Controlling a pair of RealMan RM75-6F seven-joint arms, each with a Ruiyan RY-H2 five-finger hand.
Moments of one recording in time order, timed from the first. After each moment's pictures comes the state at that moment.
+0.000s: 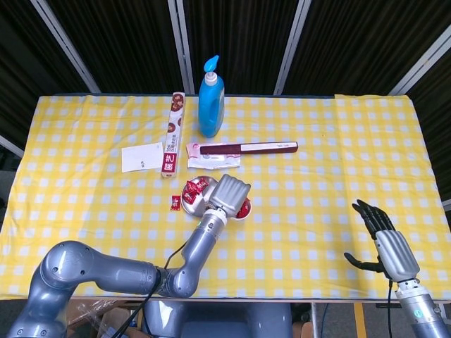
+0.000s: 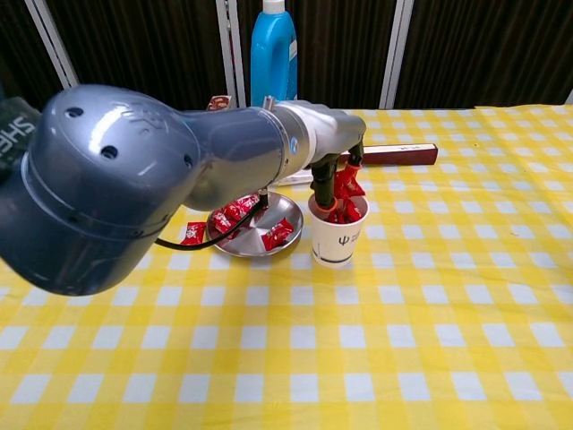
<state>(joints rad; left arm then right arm) -1.38 -1.85 -0.33 -1.46 0.30 1.09 1.09 0.17 -1.07 0.00 -1.71 -1.58 1.37 0.31</state>
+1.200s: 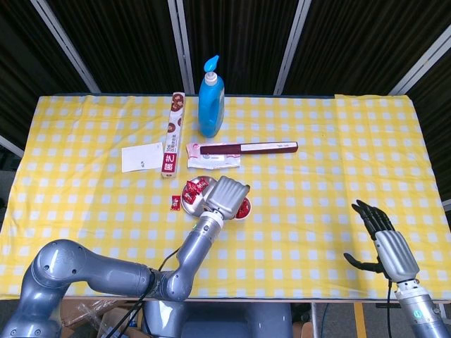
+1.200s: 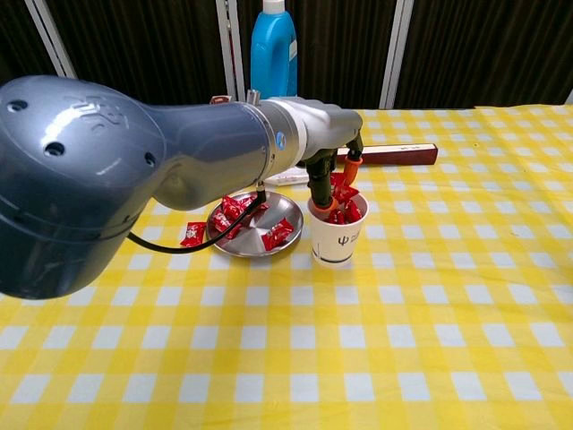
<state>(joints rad) -1.35 -1.81 -0.32 -1.54 0.34 1.12 1.04 0.17 -1.07 0.00 -1.71 -1.58 1.37 0.30</state>
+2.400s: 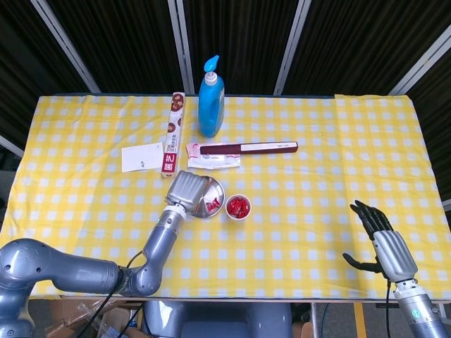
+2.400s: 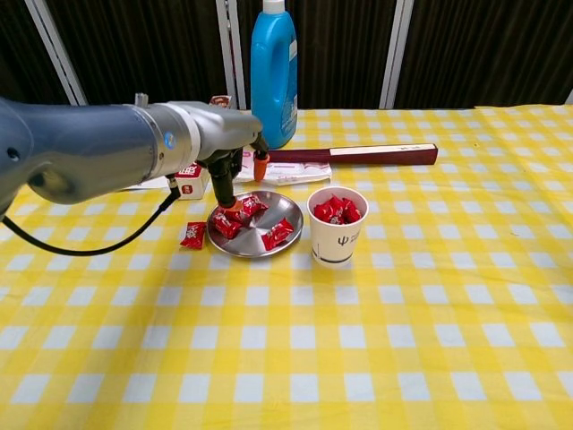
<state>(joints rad) -1.22 -1.66 -0.21 -1.63 0.30 1.17 1.01 0.17 -1.08 0.00 -1.71 -1.58 1.36 0.29</state>
